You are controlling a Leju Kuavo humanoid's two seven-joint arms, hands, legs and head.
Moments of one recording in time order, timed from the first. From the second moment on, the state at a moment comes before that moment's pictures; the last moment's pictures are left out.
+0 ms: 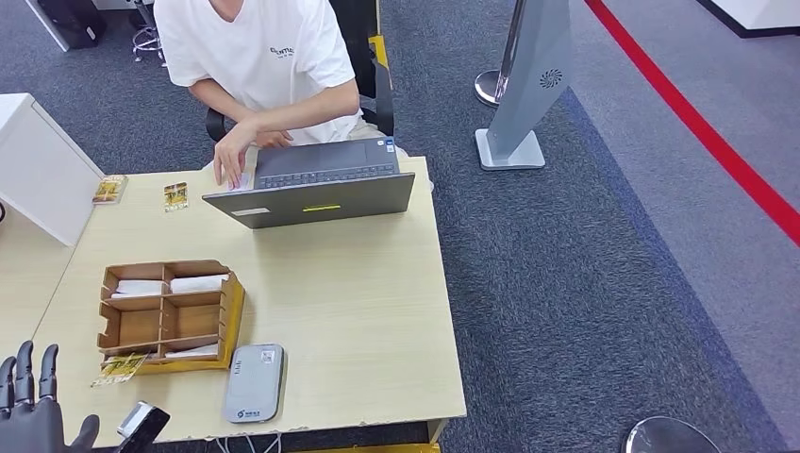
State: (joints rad) left arm 0.35 0.20 0.02 -1.67 -1.14 0.49 0.11; right arm -0.05 0.19 -0.80 -0.21 1.21 -0.27 0.24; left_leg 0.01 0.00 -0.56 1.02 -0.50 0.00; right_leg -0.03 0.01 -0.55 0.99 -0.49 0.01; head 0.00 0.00
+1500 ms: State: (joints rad) left arm 0.17 0.14 0.08 -1.41 -1.19 0.55 0.04; right arm -0.06 0.19 -0.80 -0.21 1.25 -0.25 0.24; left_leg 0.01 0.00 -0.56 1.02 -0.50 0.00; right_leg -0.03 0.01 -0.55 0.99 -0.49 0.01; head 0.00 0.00
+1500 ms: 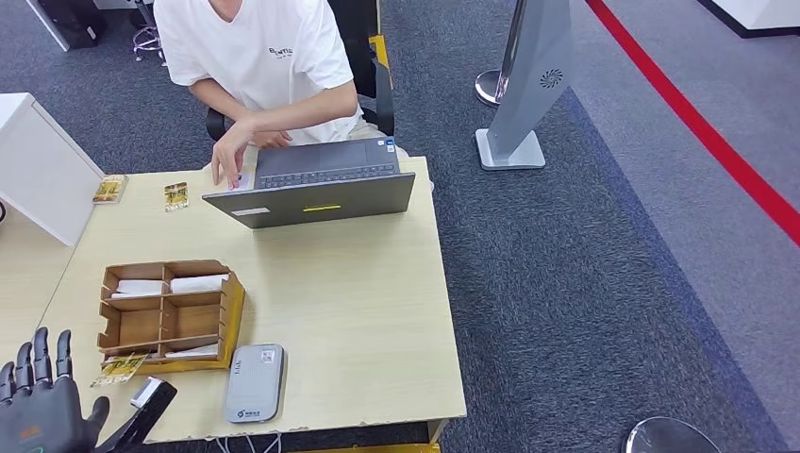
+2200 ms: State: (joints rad) left arm 0.14 0.14 0.07 -1.39 -1.19 0.56 0.04; right arm -0.06 0.19 -0.80 -0.21 1.26 -0.25 0.23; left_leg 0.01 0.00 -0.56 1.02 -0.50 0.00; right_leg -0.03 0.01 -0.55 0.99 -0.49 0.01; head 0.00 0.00
